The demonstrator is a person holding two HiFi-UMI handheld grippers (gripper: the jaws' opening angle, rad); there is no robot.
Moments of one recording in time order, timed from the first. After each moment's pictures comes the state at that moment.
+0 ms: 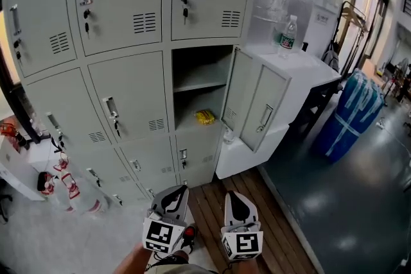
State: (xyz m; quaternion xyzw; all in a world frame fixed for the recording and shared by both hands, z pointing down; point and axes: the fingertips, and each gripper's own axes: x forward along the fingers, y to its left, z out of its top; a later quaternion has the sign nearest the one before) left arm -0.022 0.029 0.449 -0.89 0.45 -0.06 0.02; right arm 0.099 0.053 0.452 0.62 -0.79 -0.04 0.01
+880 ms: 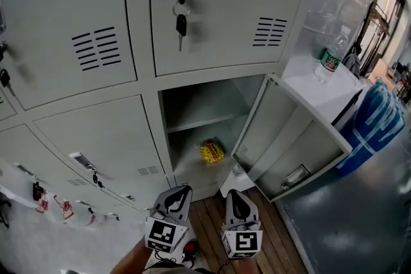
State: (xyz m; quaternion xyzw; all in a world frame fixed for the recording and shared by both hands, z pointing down) left arm -0.009 -0.226 0.493 -0.90 0.43 -0.10 -0.03; right arm 0.110 -0.210 0.496 0.62 -0.78 0.00 0.05
